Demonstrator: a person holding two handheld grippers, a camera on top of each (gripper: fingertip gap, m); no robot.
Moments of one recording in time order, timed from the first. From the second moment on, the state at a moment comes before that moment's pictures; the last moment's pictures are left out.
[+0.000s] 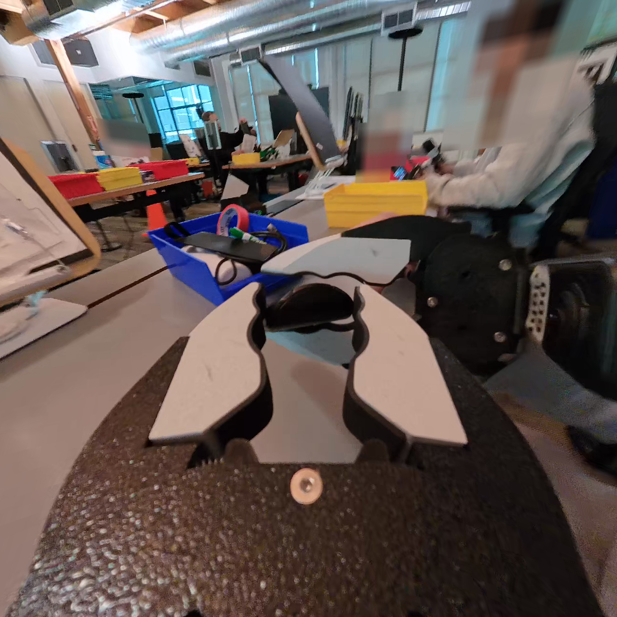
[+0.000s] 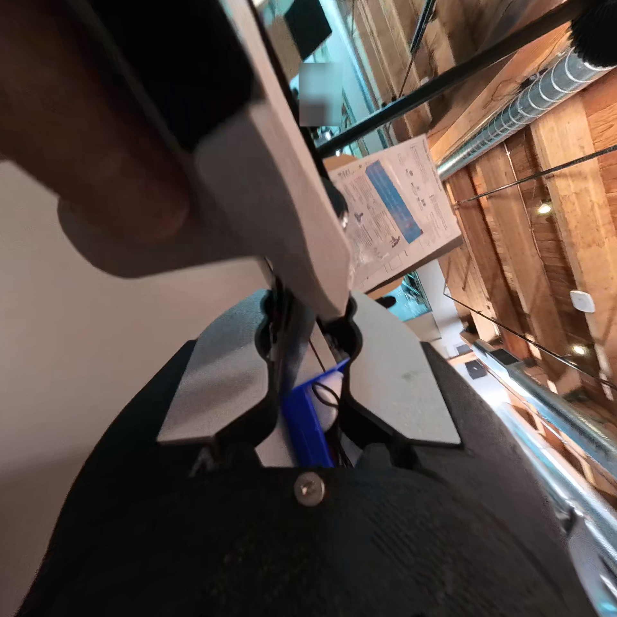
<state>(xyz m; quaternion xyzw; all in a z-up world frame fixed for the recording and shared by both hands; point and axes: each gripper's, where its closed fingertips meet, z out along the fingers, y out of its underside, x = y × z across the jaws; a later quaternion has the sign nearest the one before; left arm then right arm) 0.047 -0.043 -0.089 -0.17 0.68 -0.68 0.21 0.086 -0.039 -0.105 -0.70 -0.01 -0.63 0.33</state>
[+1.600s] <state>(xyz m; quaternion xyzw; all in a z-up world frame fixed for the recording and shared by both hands) 0.023 0.008 -0.127 0.00 0.73 -0.68 -0.06 0.022 -0.039 -0.125 -0.76 0.04 0.02 0.65</state>
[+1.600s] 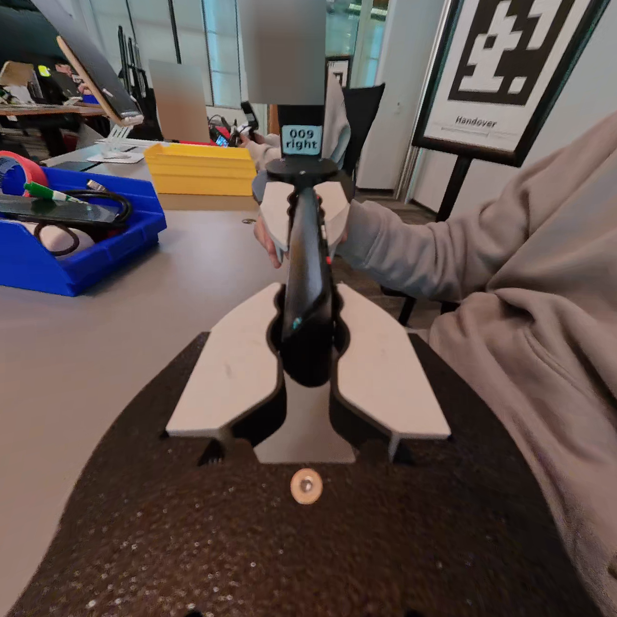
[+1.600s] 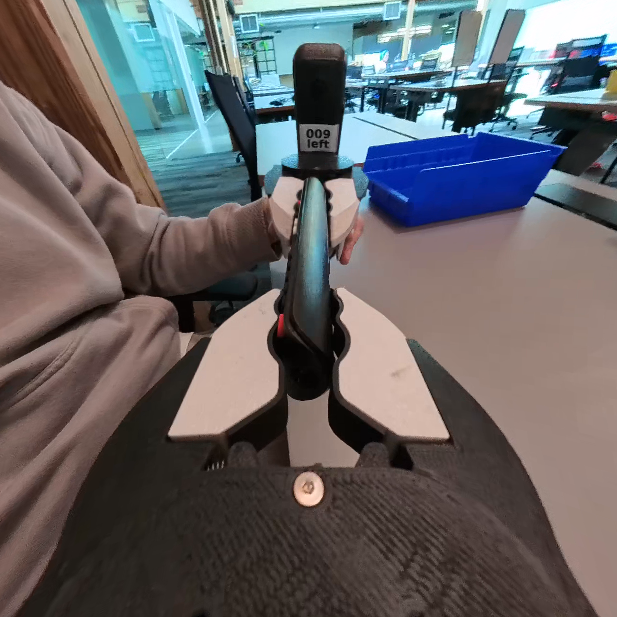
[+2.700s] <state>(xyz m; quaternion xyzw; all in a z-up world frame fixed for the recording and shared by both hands) 0.058 -0.033 -0.123 -0.23 0.51 -0.77 -0.31 0.057 -0.040 -0.080 -0.67 0.07 -0.24 0.70</state>
